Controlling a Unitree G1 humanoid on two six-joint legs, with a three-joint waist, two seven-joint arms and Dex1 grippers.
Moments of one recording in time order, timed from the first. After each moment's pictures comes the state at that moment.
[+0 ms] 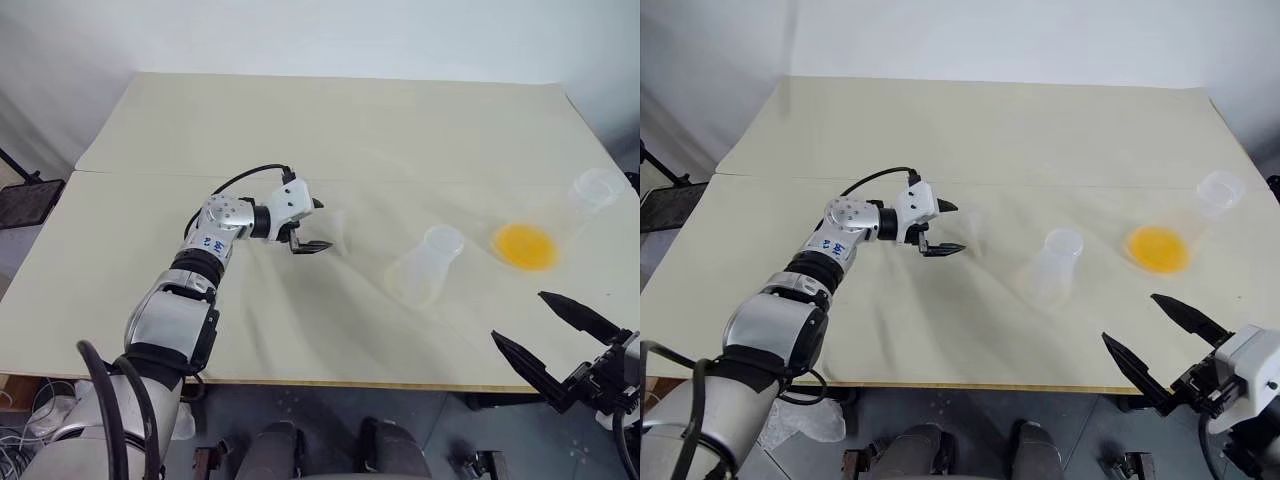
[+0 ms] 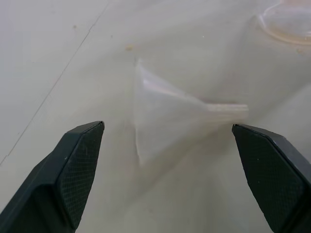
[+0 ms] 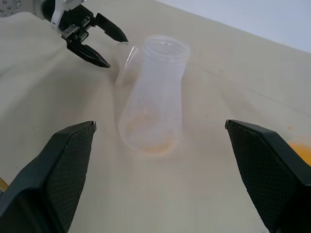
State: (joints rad) left arm -1.17 0.30 -0.14 1.26 0.13 -0.40 -0.97; right arm 0.61 -0.54 -0.68 -0.73 0.69 0.19 0.80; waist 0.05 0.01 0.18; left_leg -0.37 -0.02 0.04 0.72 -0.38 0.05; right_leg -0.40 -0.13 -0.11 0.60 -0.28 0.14
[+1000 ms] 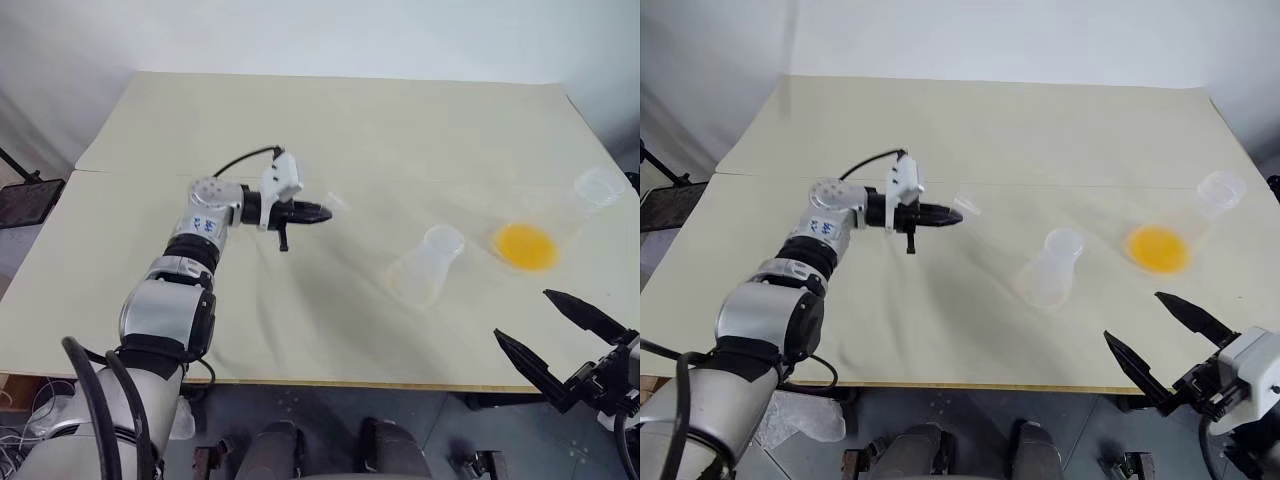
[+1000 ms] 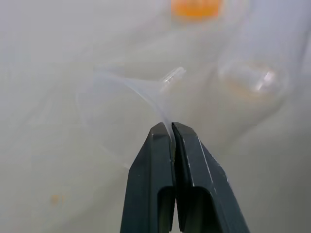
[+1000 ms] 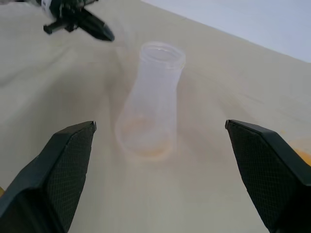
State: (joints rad) left arm -1.27 0.32 0.02 1.24 -0.01 -0.26 -1.25; right arm 0.61 -0.53 -0.69 -0.74 0.69 0.17 0.78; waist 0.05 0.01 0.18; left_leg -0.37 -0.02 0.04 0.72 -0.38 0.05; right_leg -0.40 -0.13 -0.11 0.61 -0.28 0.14
